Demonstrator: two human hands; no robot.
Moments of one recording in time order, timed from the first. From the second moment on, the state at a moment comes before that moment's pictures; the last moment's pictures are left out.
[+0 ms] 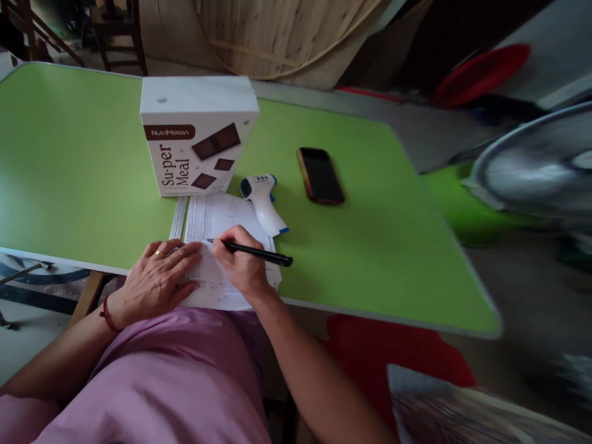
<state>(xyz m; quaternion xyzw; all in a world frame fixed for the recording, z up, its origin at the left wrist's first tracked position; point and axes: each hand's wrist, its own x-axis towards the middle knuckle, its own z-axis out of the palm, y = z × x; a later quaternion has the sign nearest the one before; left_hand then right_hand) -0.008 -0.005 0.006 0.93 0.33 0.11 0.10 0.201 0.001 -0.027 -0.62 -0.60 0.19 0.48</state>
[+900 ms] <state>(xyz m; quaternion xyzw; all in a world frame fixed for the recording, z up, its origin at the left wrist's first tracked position) -0.008 -0.004 0.006 0.93 0.33 0.10 0.11 0.203 0.000 -0.024 -0.65 -0.57 0.20 0.47</state>
